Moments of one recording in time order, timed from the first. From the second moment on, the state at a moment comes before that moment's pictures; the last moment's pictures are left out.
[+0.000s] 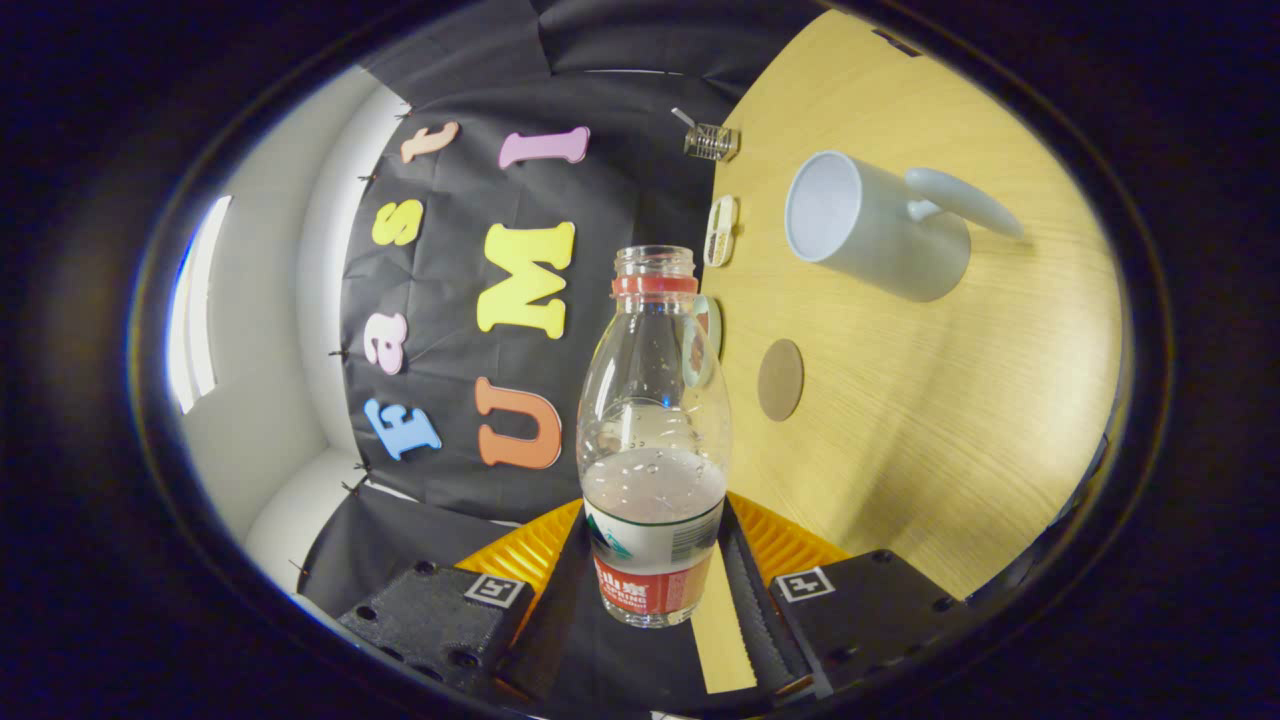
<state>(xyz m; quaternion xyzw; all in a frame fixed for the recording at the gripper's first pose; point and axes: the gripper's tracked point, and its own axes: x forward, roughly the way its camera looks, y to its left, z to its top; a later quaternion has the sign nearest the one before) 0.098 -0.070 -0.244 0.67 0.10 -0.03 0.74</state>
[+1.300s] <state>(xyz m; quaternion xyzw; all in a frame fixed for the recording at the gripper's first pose) 0.124 -0.094 -0.215 0.76 0.07 -0.05 0.64</state>
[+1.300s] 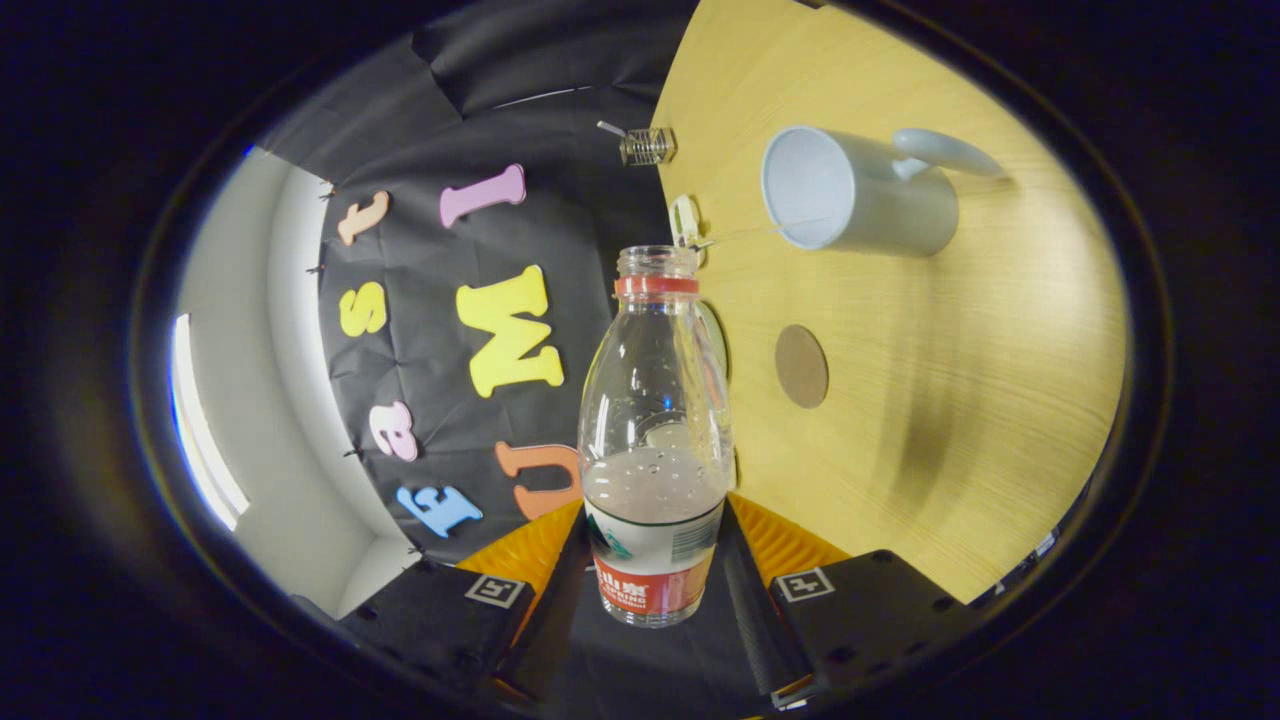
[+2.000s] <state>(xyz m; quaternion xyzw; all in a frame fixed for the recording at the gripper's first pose) 0.137 -0.104 -0.208 0.77 0.06 -0.06 0.63</state>
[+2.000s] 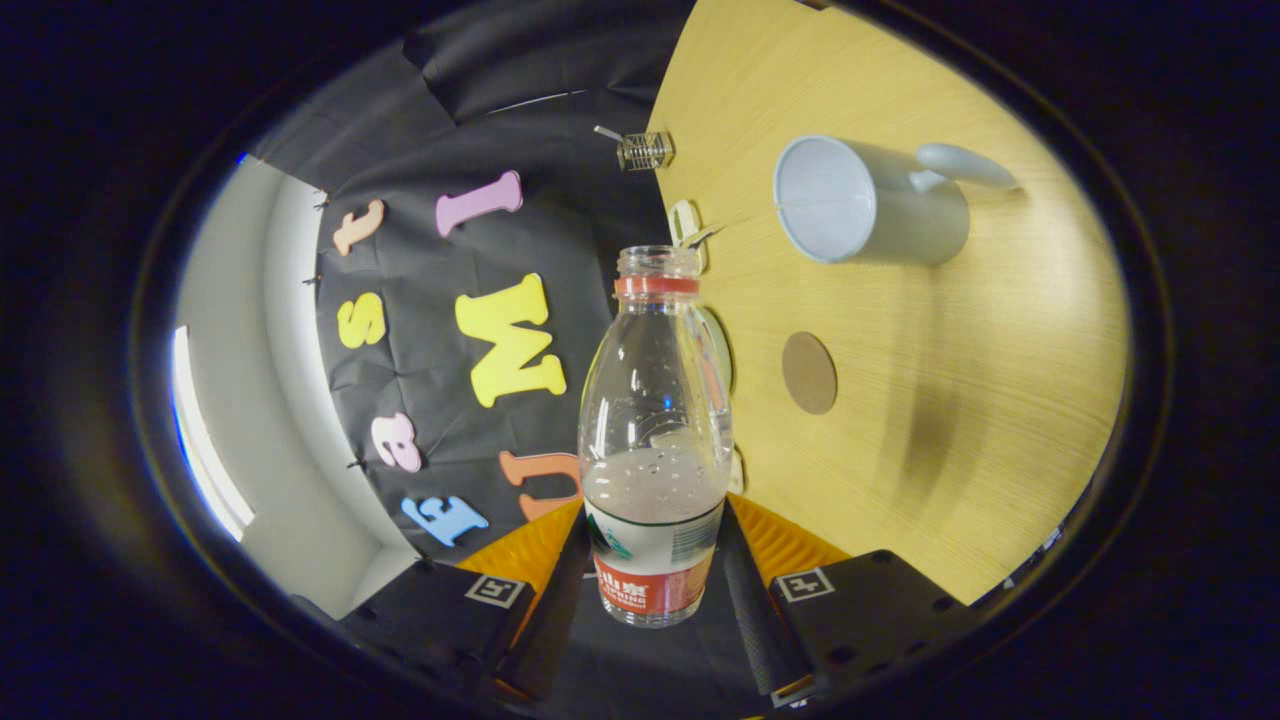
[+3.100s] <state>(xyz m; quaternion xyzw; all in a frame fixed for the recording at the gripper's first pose) 0.146 -0.106 -0.188 0.79 0.06 -0.05 0.60</state>
